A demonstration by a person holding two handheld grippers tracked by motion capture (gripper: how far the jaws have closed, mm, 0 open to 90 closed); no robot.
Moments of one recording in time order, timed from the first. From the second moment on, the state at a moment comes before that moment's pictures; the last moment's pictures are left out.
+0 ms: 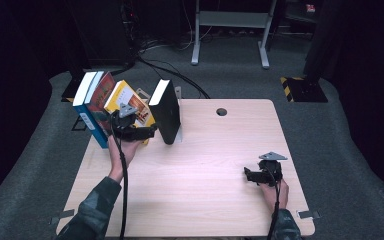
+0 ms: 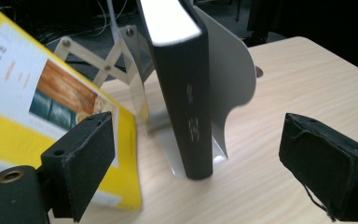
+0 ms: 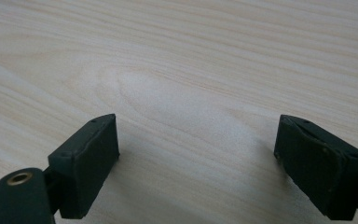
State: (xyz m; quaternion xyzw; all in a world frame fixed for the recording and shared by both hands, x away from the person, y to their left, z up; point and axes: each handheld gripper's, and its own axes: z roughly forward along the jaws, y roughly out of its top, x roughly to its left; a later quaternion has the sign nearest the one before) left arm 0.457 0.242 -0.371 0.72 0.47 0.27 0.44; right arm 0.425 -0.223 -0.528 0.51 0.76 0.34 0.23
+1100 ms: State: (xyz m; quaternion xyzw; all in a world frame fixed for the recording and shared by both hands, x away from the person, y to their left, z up) left arm 0.381 0.304 -0.532 0.75 0.53 0.23 0.32; right arm 0.426 -0.220 -0.529 0.53 0.75 0.33 0.23
